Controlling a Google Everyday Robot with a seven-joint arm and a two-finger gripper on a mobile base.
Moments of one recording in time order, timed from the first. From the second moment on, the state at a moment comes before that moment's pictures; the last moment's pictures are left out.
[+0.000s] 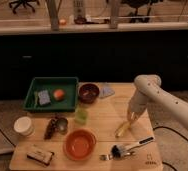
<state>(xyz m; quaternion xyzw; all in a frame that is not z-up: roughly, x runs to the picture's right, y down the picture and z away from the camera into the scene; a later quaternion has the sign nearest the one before) 0.240 0.188 0.825 -0.38 -0.24 -0.30 0.84</state>
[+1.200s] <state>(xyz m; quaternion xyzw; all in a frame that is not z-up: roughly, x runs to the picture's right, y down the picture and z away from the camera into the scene) 0.253 0.193 0.818 -0.38 -0.24 -0.30 0.84</state>
